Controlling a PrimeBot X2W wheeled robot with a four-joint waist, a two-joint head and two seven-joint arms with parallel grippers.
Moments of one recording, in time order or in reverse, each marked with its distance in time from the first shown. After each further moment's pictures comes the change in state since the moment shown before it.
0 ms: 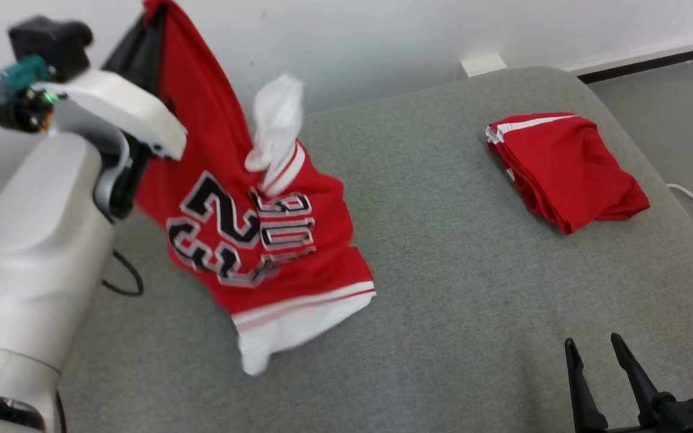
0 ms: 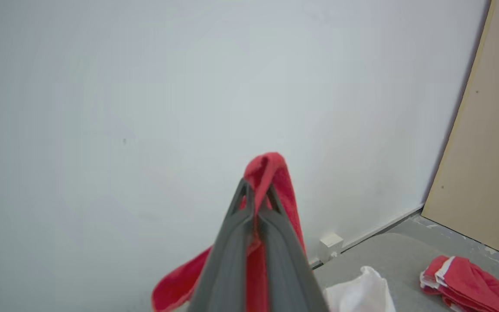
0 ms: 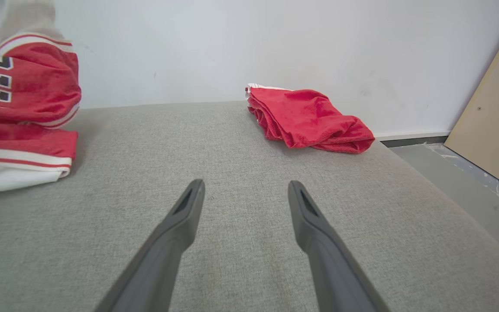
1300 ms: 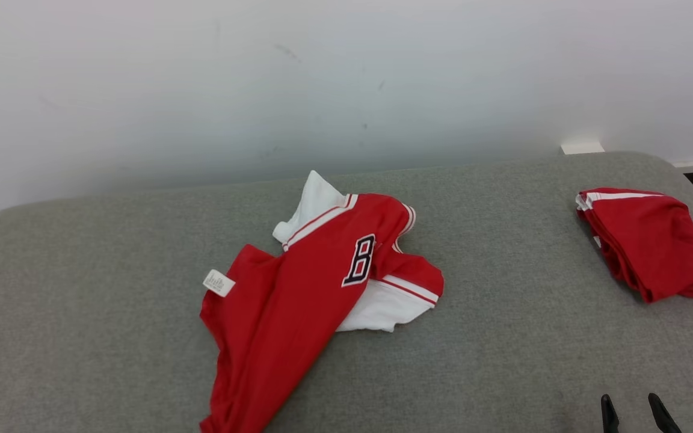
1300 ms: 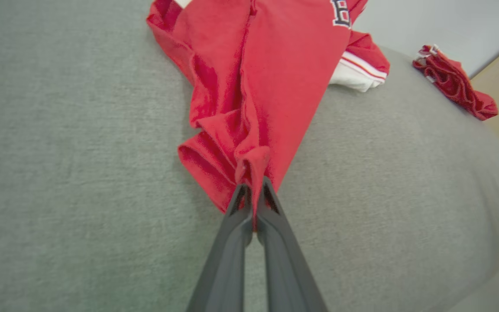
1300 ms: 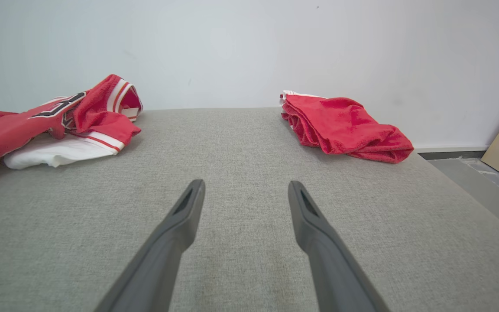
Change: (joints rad) left arm 1.153 0.115 -0.065 -0.669 -0.172 0.190 0.005; right arm 0.146 0.000 -0.099 -0.008 -0.021 0.000 0.000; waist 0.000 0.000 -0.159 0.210
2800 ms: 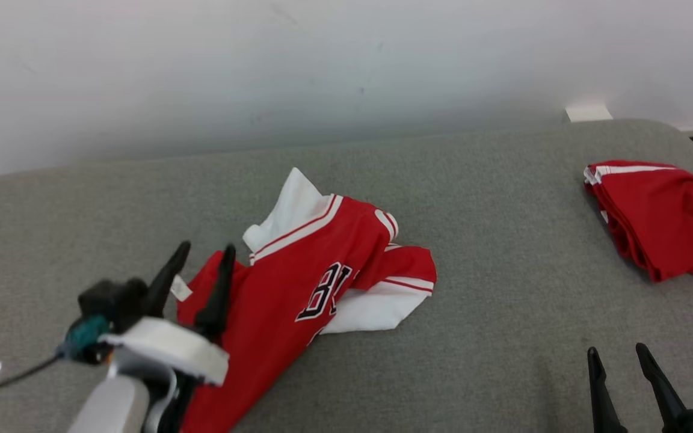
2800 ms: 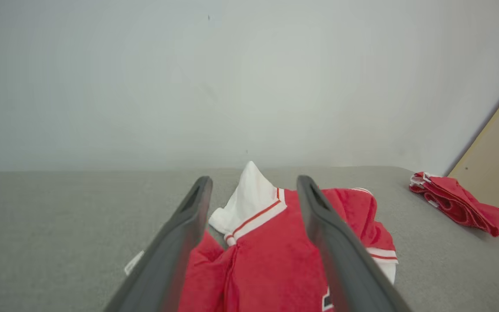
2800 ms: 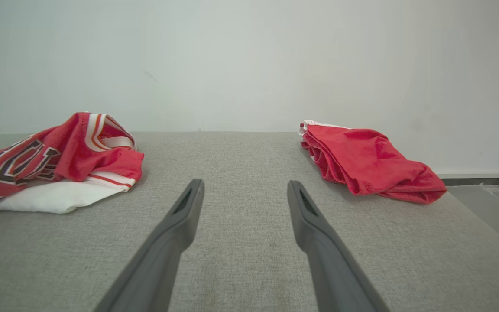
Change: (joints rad) left arm -0.294 -0.240 0.432 0.052 0.379 -0.209 0.101; right arm -0.061 0.000 0.042 -0.086 -0.001 0.000 0.000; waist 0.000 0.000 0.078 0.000
